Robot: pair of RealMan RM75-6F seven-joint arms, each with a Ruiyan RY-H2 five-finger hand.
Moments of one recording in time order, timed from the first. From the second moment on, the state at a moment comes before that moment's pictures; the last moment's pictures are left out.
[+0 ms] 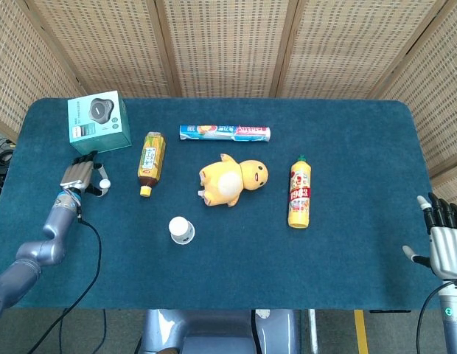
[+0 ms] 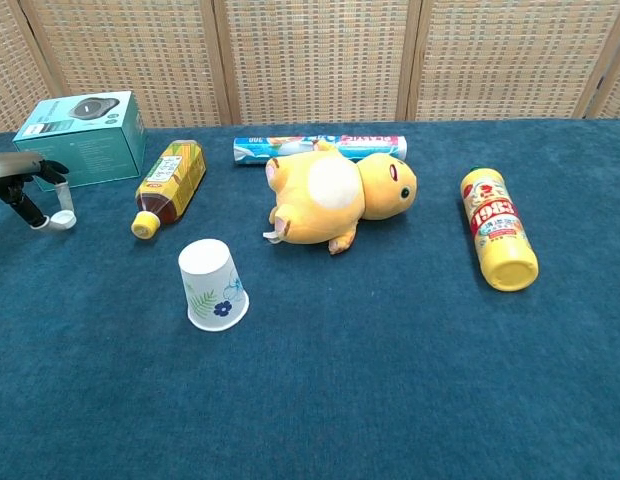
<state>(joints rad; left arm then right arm) -0.77 -1.66 -0.26 -0.63 1.10 0.48 -0.17 0.13 -1.17 0.15 -1.50 -1.34 1.42 -0.10</state>
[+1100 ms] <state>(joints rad) -0.78 -1.33 -0.16 -1.69 1.10 0.80 0.31 0.12 -1.15 0.15 -1.50 -1.34 1.43 -0.04</state>
